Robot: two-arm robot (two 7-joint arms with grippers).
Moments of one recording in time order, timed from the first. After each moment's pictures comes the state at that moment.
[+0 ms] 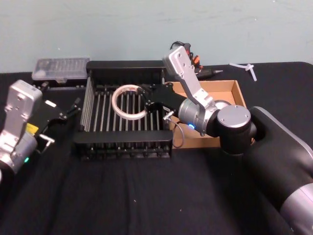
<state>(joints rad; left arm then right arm) -0.20 0.60 0.45 -1.41 -0.25 -0.12 0.03 0.58 0.09 -0.51 -0.95 0.14 0.03 0.38</state>
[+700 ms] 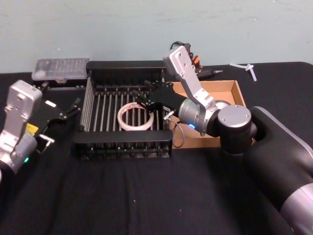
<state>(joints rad) -0.20 0.60 0.45 -1.41 -0.25 -0.12 0.03 0.58 0.09 -0.50 -0.96 0.14 0.03 0.39</state>
